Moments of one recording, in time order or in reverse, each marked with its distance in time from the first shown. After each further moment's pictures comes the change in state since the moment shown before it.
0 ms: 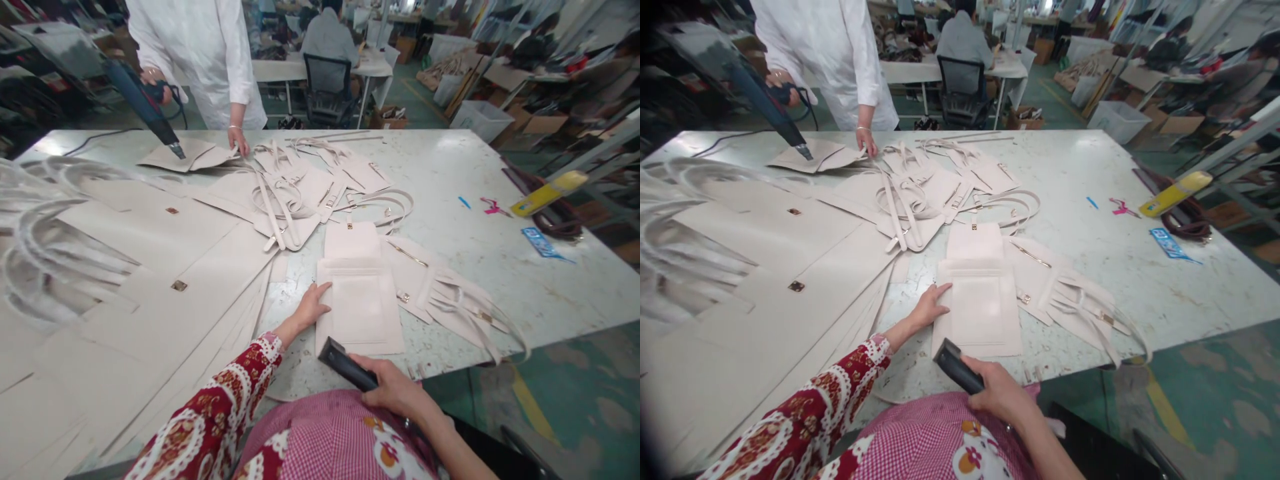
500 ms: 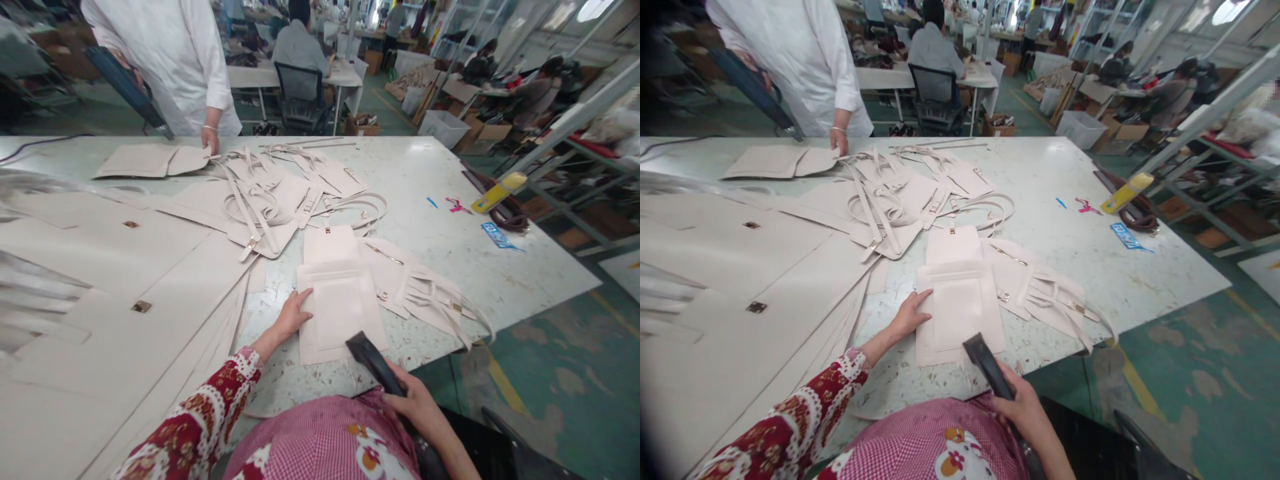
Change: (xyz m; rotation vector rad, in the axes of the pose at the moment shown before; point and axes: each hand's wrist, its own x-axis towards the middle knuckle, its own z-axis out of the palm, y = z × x) left_hand 0.003 -0.002 0.005 0.022 0.010 0.016; right_hand -0.062 0.050 -0.010 0.365 0.438 0.184
